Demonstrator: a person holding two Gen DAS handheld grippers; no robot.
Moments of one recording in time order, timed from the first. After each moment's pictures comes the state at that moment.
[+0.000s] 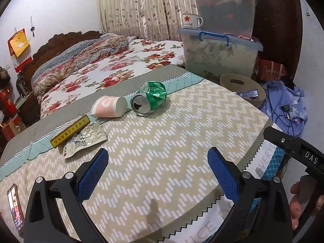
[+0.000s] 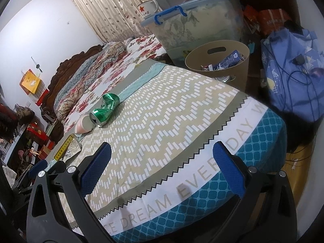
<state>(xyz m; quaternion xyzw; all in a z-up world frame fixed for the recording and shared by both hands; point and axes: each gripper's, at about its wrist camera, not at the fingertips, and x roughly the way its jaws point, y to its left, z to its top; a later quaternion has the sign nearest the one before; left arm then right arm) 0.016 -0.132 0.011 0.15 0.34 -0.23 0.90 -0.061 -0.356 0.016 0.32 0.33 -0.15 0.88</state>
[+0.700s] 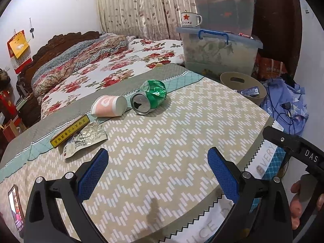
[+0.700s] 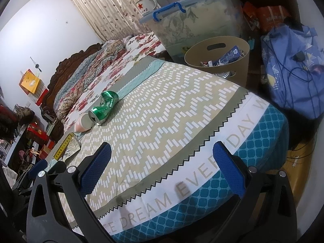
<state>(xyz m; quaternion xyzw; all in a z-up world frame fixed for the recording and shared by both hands) 0.016 -0.133 0.006 0.15 0.34 -0.23 0.90 -0.059 -0.355 0.009 0.33 0.33 -0.15 0.87</state>
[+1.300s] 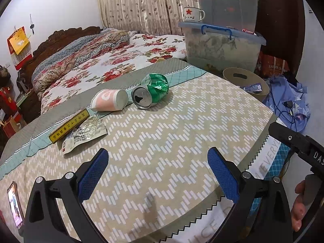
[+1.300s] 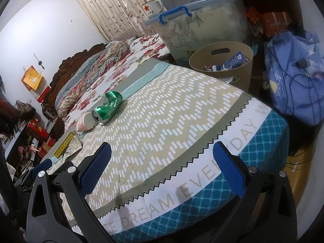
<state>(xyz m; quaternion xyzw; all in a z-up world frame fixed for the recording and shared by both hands) 0.023 -0.130 -0.002 0.15 0.35 -0.22 0.90 -0.058 -0.347 0.015 0.31 0.33 -0.14 0.88</state>
